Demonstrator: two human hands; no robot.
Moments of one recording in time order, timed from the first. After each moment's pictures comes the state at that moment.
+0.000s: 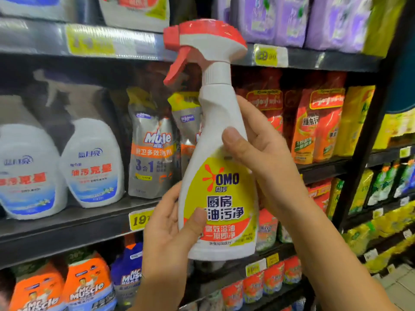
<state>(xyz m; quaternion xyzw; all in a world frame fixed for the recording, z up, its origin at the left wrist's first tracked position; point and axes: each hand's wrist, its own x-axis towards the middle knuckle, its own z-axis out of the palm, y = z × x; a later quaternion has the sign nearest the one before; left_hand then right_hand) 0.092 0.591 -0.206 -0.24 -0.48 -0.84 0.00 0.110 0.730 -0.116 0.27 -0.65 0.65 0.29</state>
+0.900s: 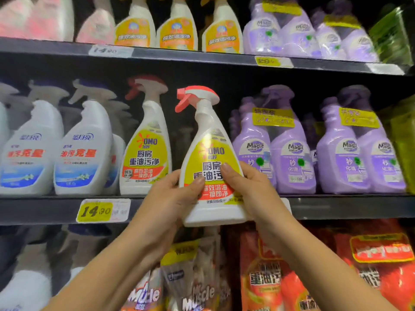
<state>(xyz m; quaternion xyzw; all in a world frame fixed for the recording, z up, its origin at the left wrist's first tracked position) 0.019 0.662 0.033 -0.33 -0.56 -0.75 0.13 0.003 0.814 0.043 0.32 -0.62 0.68 0.25</state>
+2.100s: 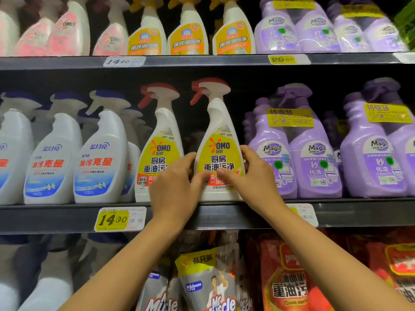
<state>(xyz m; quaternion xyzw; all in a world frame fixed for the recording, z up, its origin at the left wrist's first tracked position) -0.046 0.652 0.058 -0.17 -0.69 -0.27 0.65 -0.055 0.805 0.073 0.25 -0.71 0.43 0.51</state>
